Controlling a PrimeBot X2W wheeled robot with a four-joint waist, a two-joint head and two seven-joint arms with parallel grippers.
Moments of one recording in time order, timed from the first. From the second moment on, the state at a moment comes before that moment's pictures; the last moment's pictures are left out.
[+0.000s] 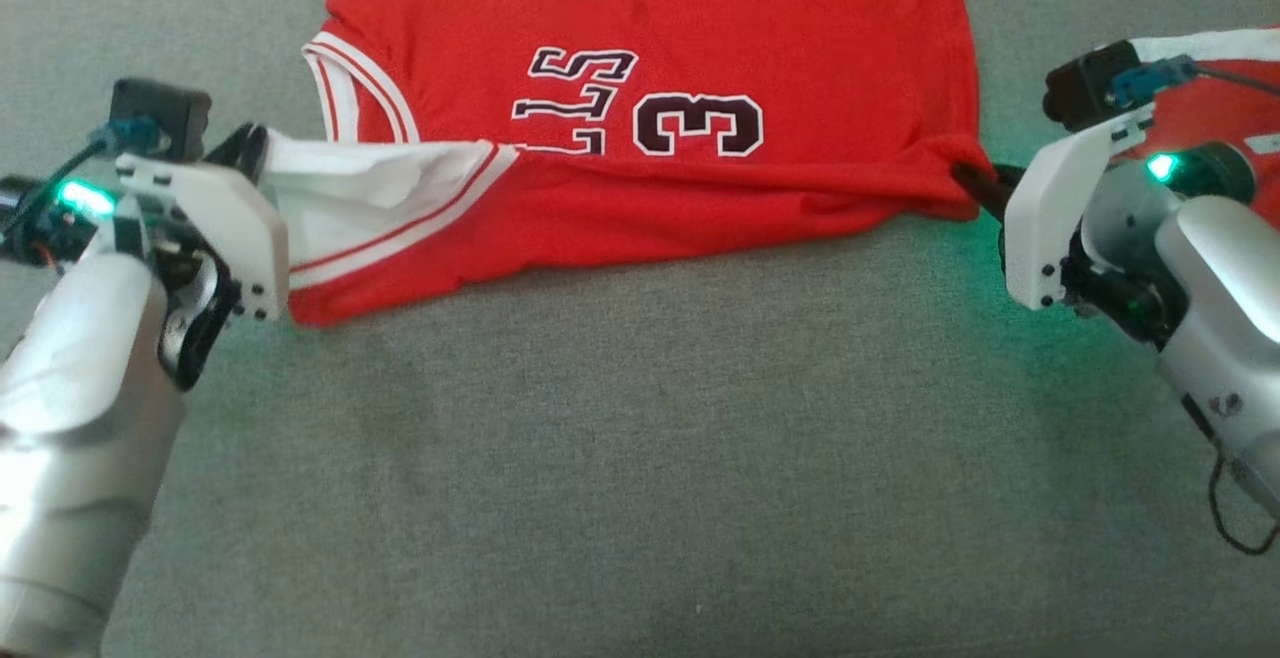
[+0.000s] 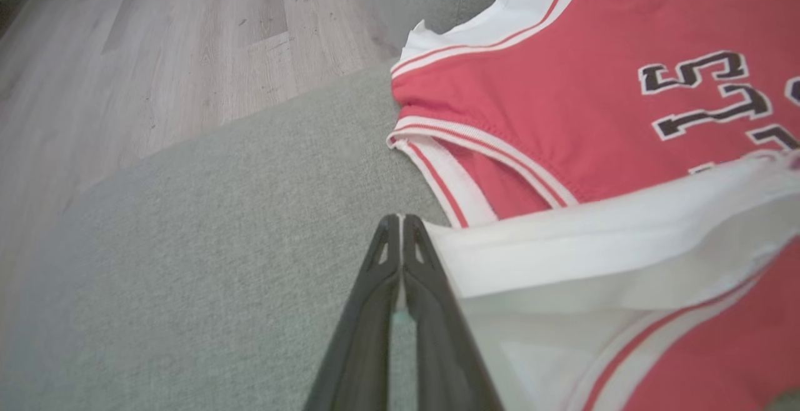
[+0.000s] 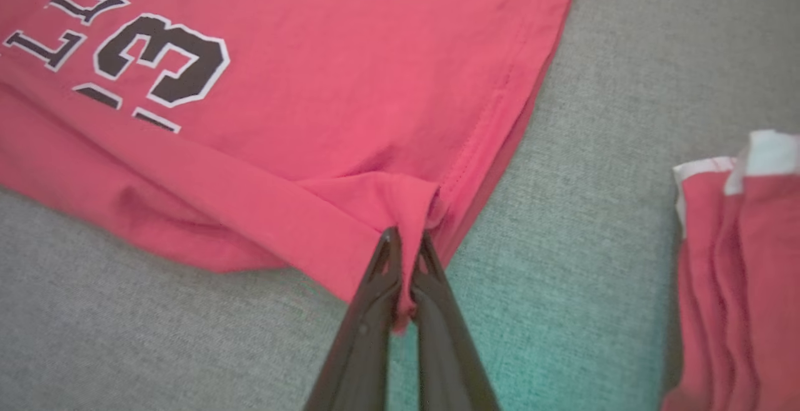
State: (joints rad) left arm -0.78 0.43 -0.51 0.67 -0.45 -0.07 0.32; right arm -0.83 -0.49 0.80 0.65 0.79 0.13 0.43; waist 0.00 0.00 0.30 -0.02
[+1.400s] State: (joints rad) left arm -0.24 0.09 -0.18 0.35 -0.37 0.05 -0.26; right arm -0.23 -0.06 0.00 0.40 0.16 0.13 -0.25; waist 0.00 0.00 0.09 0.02
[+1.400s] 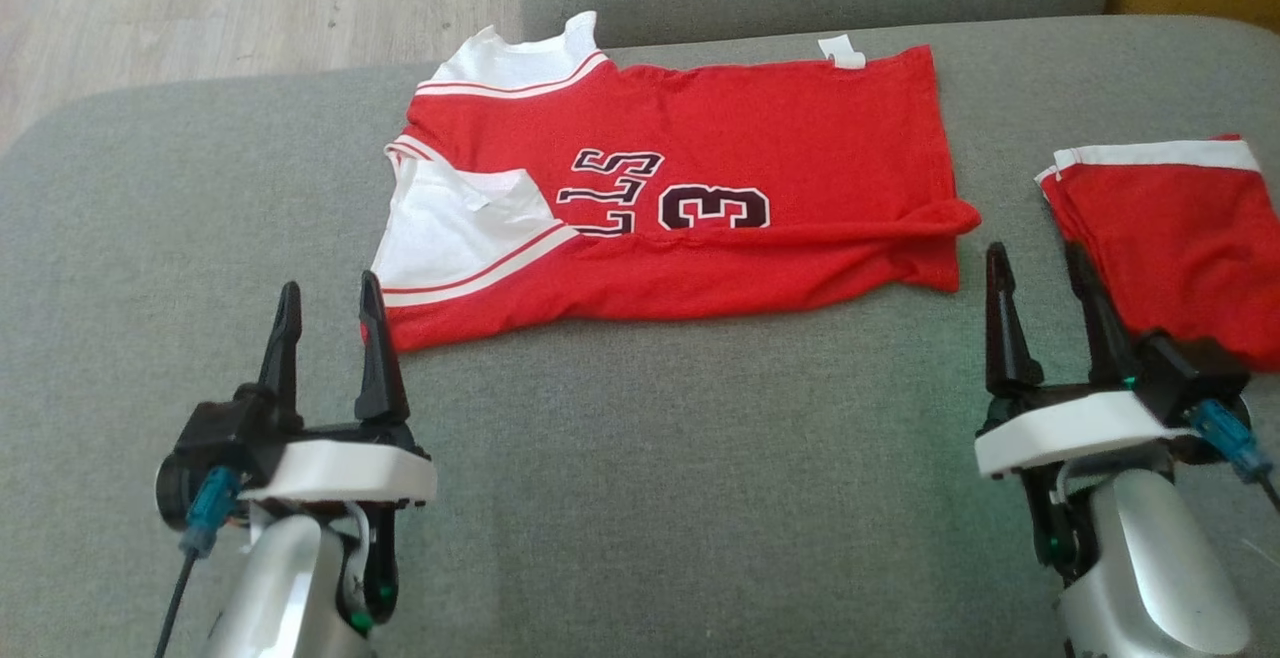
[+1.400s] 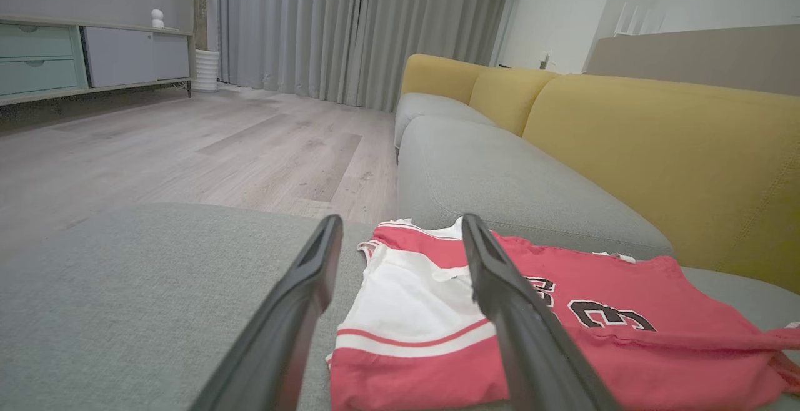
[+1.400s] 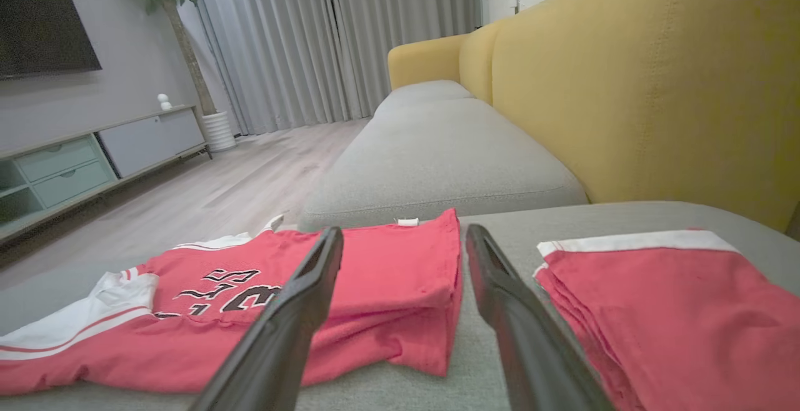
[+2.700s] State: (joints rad) left arm -0.53 0.11 -0.19 0.87 -0.31 0.09 -0.07; right arm -0.31 -0.06 0.04 0.42 0.19 0.13 -0.22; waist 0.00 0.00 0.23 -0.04
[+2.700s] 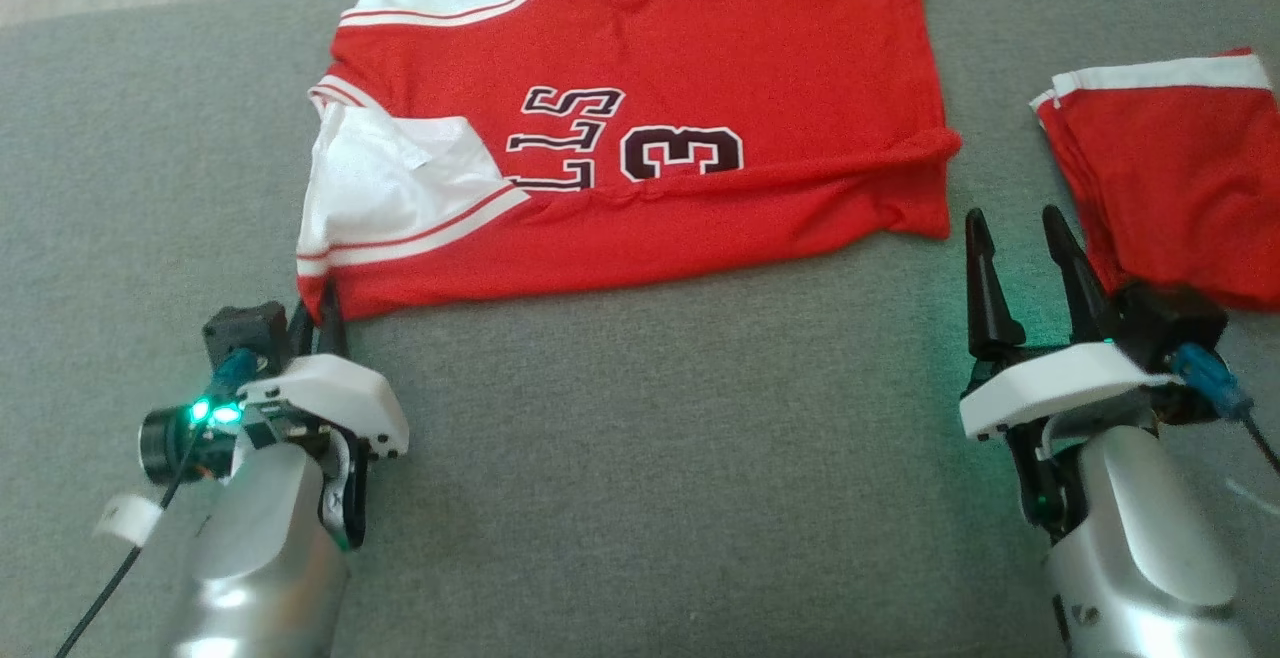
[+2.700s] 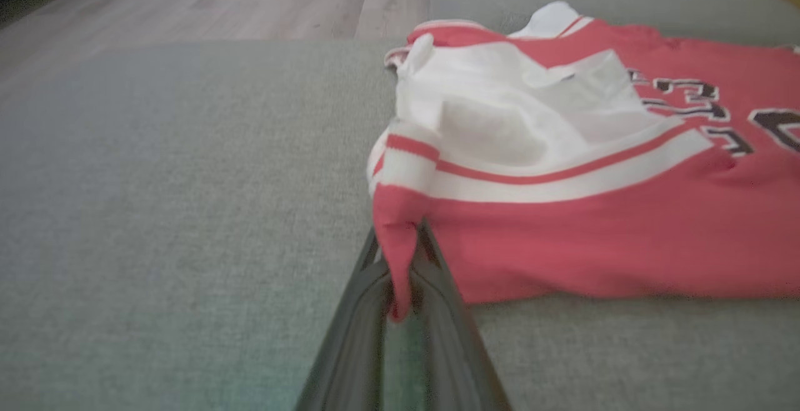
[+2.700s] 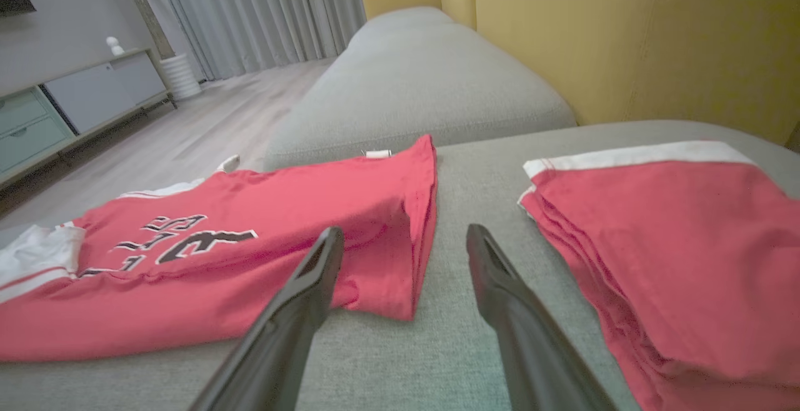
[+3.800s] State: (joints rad) left arm -0.54 0.11 -0.25 0.74 -0.30 0.04 -0.24; right arm -0.76 -0.06 0.08 1.26 0.27 0.13 -0.17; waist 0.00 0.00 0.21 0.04
